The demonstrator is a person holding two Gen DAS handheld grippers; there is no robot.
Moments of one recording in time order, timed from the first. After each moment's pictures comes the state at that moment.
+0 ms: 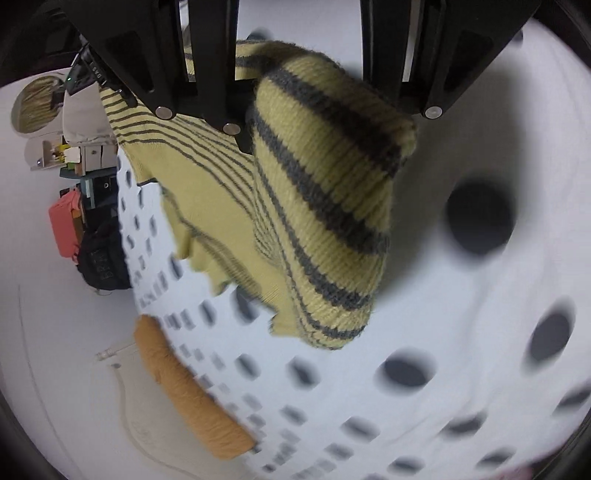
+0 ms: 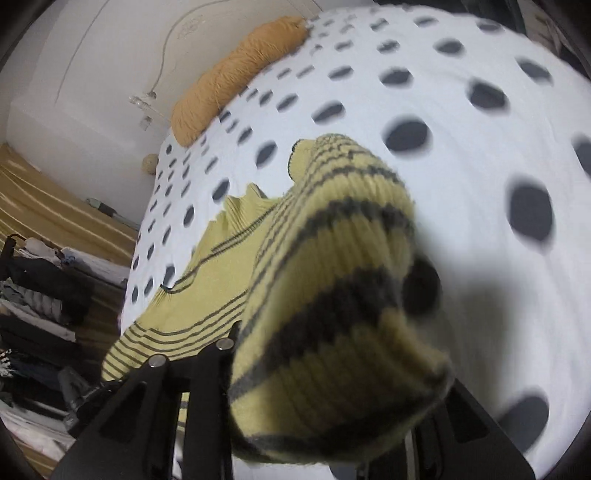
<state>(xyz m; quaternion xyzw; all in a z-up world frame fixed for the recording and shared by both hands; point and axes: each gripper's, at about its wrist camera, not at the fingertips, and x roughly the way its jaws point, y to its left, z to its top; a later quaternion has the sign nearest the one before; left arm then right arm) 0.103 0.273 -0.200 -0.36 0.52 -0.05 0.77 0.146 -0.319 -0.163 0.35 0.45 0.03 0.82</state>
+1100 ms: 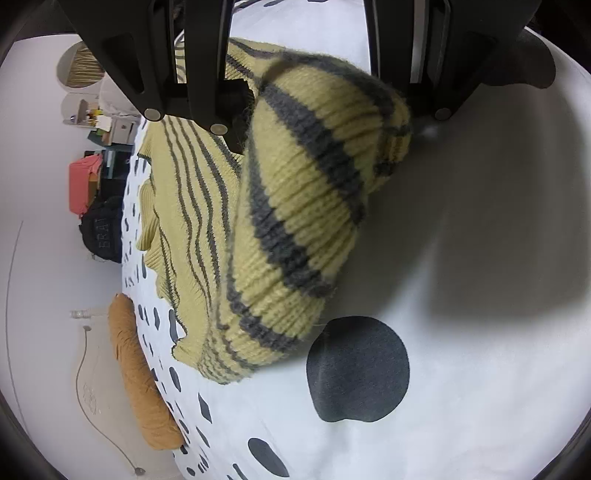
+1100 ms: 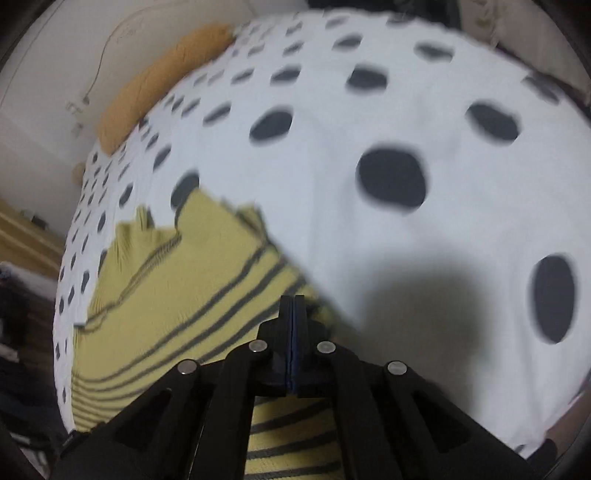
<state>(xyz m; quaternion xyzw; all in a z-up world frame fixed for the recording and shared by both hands) 0.057 0.295 -0.272 -0.46 0.54 -0.03 0.71 0.124 -0.386 -0.195 0.30 0.45 -0.11 0.83</state>
